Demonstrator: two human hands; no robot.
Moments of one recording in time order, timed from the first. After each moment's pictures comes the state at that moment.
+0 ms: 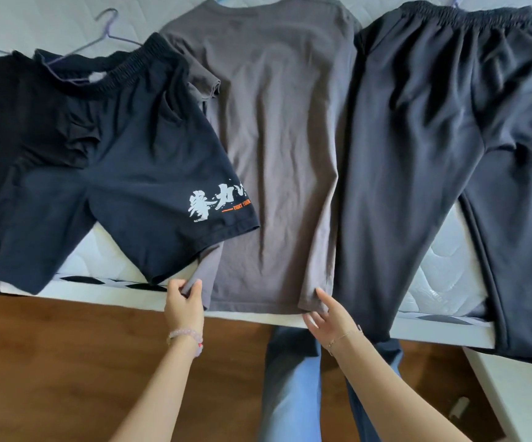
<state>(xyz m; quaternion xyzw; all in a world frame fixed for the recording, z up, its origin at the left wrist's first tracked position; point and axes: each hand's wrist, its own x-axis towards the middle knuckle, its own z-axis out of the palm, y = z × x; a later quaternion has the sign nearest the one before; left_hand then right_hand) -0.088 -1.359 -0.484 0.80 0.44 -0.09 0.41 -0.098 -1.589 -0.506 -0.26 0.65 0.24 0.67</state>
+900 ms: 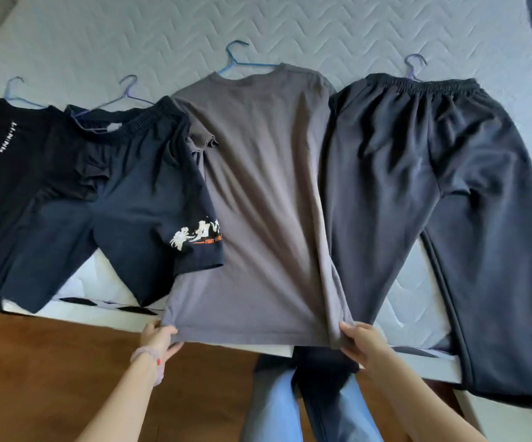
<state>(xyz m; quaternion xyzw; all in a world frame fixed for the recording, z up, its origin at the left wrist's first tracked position) -0.097 -1.344 -0.477 0.58 0.59 -0.15 0.54 -0.091 -1.706 -0.489 -0.56 0.52 0.35 0.54</state>
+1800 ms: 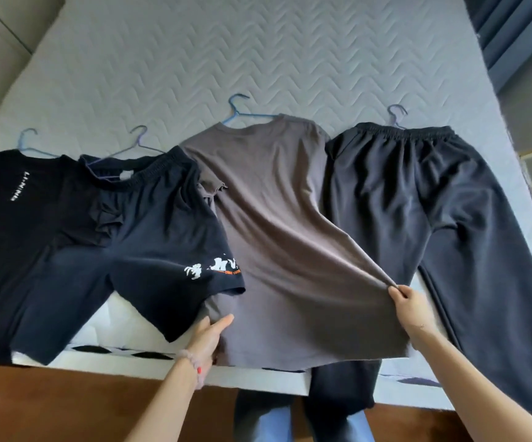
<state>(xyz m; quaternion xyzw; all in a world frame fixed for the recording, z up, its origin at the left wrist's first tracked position) -0.024 -1.381 -0.422 0.59 0.42 -0.30 0.61 0.010 -1.744 -0.430 -0.83 0.37 0.19 0.37</state>
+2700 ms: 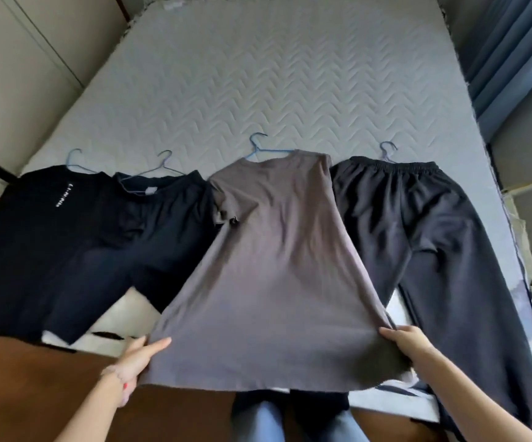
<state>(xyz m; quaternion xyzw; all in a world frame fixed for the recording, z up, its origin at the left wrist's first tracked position) -0.074 -1.316 -0.320 0.65 0.50 -0.26 0.51 -0.029 -1.796 -0.387 -0.75 0.40 0.32 0.43</state>
